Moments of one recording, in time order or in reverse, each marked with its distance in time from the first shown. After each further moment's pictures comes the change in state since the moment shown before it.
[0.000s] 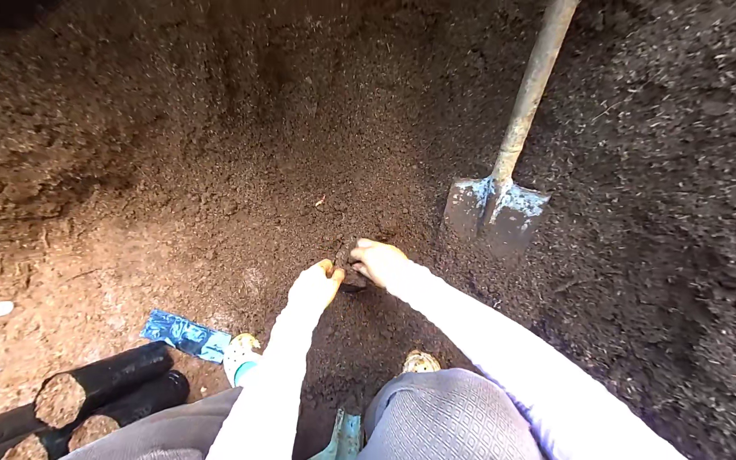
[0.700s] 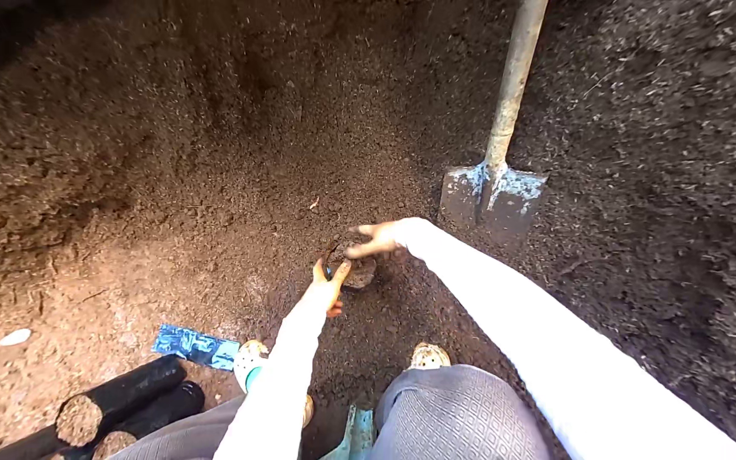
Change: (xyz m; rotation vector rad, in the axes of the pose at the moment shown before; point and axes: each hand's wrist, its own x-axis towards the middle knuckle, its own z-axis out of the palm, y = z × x) left_hand 0.005 0.006 0.023 -0.443 -0.140 -0.261; right_hand 0.028 0.040 -0.033 0.376 -0.332 0.293
